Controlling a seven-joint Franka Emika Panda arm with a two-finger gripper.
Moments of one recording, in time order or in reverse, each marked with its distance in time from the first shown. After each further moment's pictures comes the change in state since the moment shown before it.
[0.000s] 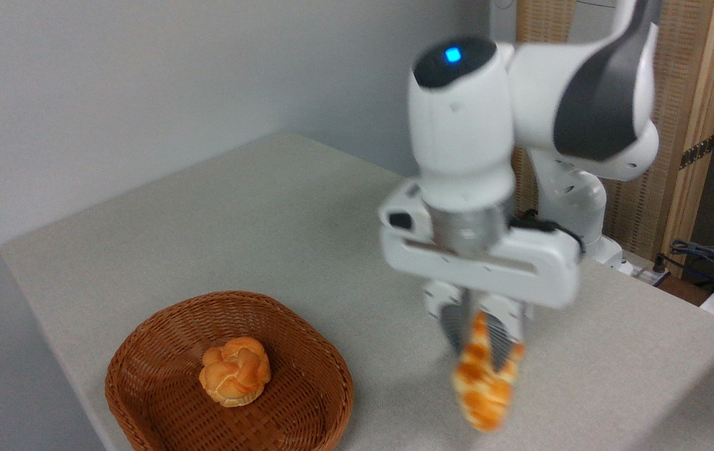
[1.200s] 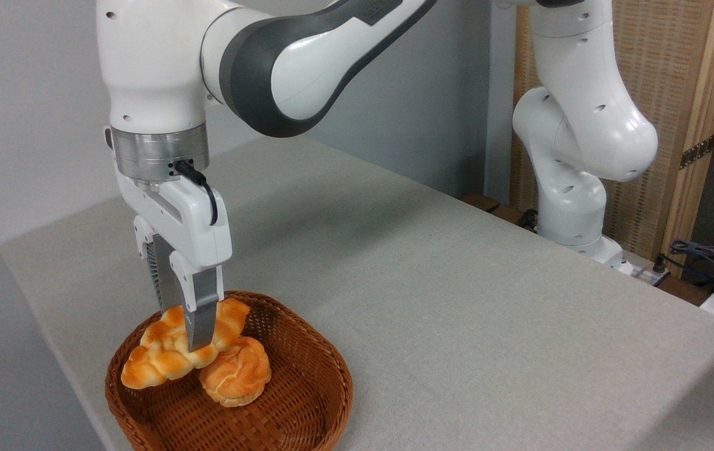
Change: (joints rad) arm -0.028 0.470 -0.356 0.647 -0.173 0.060 0.009
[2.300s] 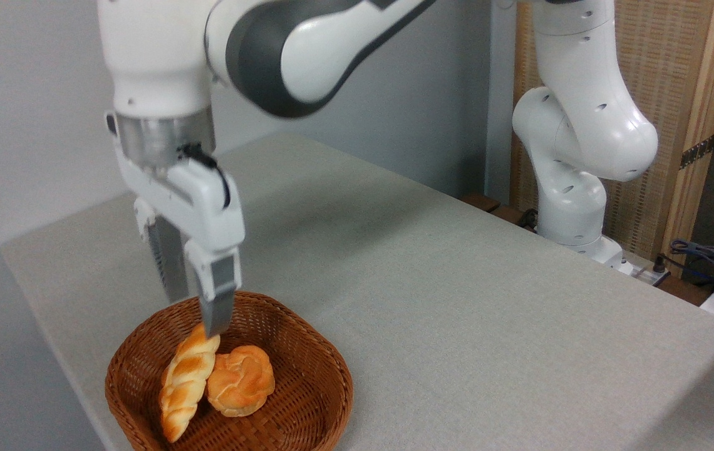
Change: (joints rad) arm 0.009 -0.046 0.009 0.024 -0.024 -0.115 -0.021
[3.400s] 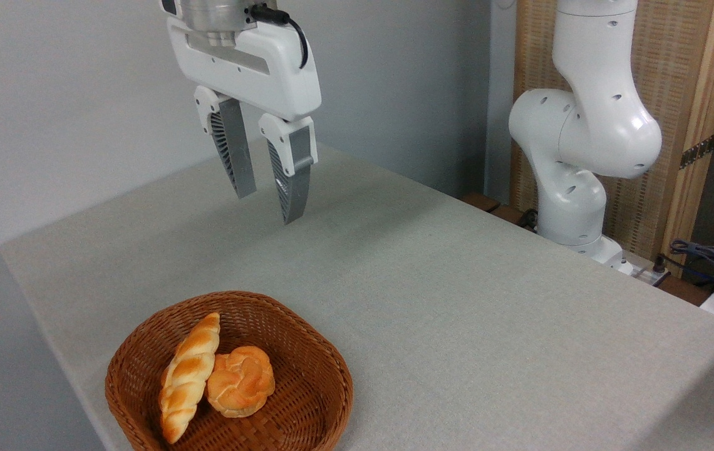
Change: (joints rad) arm 0.134 -0.218 -0.135 -0.019 0.000 -0.317 -0.054
